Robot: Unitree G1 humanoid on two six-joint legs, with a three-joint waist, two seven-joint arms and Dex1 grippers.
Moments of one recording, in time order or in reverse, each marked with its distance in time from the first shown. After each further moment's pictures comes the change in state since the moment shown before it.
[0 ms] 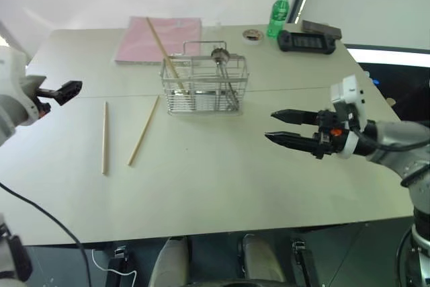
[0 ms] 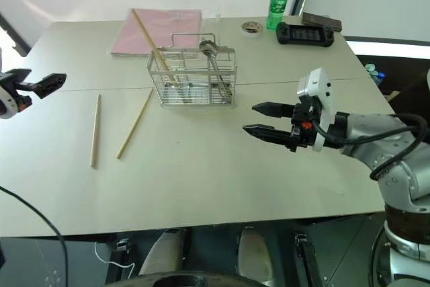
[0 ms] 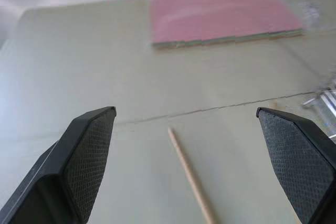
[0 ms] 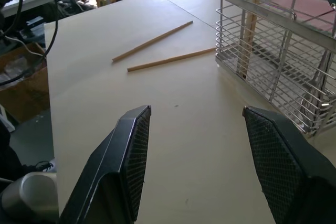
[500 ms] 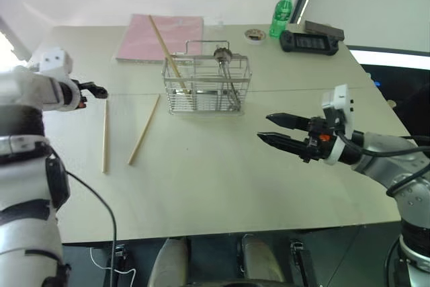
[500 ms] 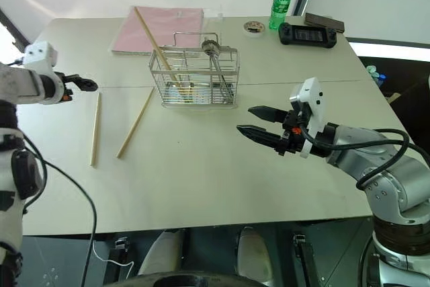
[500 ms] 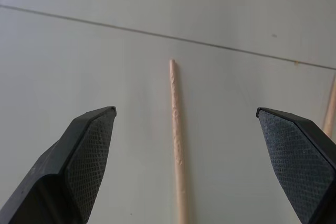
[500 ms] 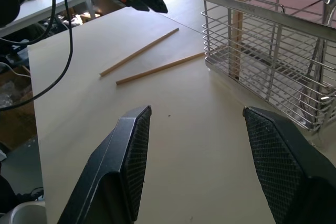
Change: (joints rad) left arm -0.610 -0.125 -0.286 0.839 0.241 0.132 0.083; right arm 0.063 0.067 0.008 -0.049 0.050 -0.004 -0.146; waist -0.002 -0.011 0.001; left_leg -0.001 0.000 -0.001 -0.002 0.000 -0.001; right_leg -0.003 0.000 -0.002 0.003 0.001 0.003
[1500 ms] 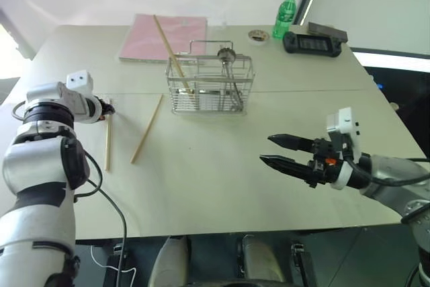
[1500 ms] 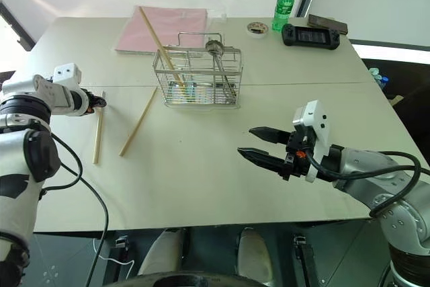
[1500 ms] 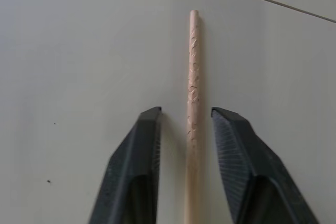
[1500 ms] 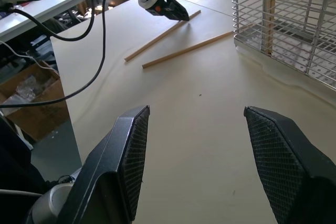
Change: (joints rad) left arm -0.116 -0.101 0.066 0.454 0.138 -0.322 0.030; right arm 0.161 -0.062 -0.055 -0.111 0.141 -0.011 -0.038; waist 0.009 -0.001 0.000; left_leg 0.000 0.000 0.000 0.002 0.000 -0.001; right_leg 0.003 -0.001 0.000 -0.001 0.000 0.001
